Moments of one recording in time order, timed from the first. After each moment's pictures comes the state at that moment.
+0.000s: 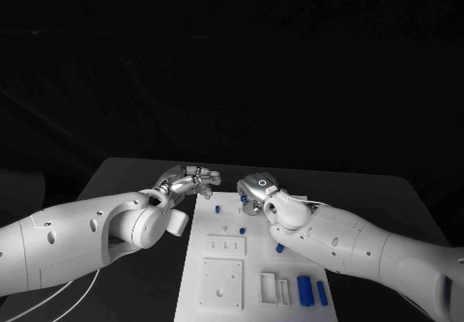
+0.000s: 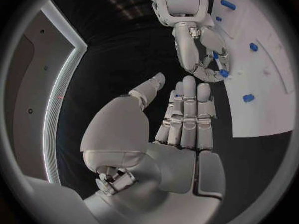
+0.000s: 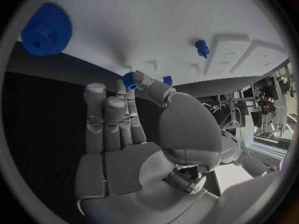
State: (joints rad) left arm 1.37 -0.82 -0.17 1.51 -0.06 -0.36 0.27; left_hand 1.17 -0.12 0.49 -0.22 0.07 0.82 0.17 0.38 0.34 1.19 0.11 0.12 0.07 1.10 0.01 0.71 0.68 0.05 0.91 -0.09 0.65 1.31; right arm 1.21 -0.28 -0.08 0.92 -1.93 -0.49 -0.23; right_hand 1.14 -0.17 0.83 -0.28 0.05 1.03 0.10 0.42 0.44 1.31 0.04 0.11 0.15 1.33 -0.05 1.22 0.71 0.20 1.37 -0.02 0.77 1.31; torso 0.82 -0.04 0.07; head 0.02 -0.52
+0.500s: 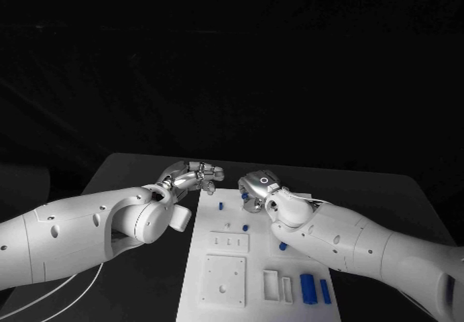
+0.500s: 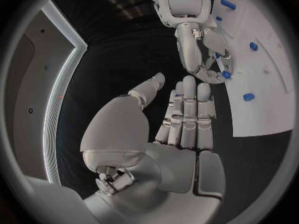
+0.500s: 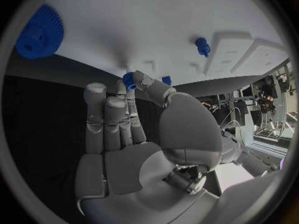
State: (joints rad) left arm 1.38 -0.83 -0.17 1.52 -0.06 -0.36 0.27; left_hand 1.17 -0.13 0.49 -0.22 0.07 0.82 0.17 0.38 0.34 1.19 0.11 0.12 0.07 1.10 0.01 0.71 0.68 0.05 0.90 -0.09 0.65 1.31; right arm 1.21 -0.28 -0.08 0.91 -1.92 -0.49 -0.22; right_hand 1.14 -0.17 0.83 -0.28 0.04 1.03 0.10 0.42 0.44 1.31 0.04 0.11 0.16 1.34 -0.05 1.22 0.71 0.20 1.37 -0.02 0.77 1.31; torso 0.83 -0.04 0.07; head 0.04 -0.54
